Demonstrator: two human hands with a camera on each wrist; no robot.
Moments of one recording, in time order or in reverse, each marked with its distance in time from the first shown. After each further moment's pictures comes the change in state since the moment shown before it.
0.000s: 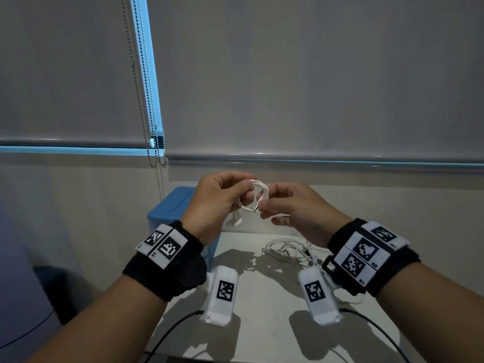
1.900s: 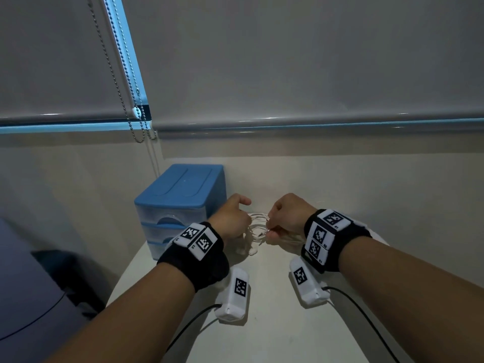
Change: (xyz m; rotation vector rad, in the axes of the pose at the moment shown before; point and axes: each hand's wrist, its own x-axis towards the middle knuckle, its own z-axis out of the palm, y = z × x) left_hand 0.052 -0.124 -0.011 0.575 -0.065 -0.504; right_hand 0.087 0.113 -0.001 -0.426 0.036 0.457
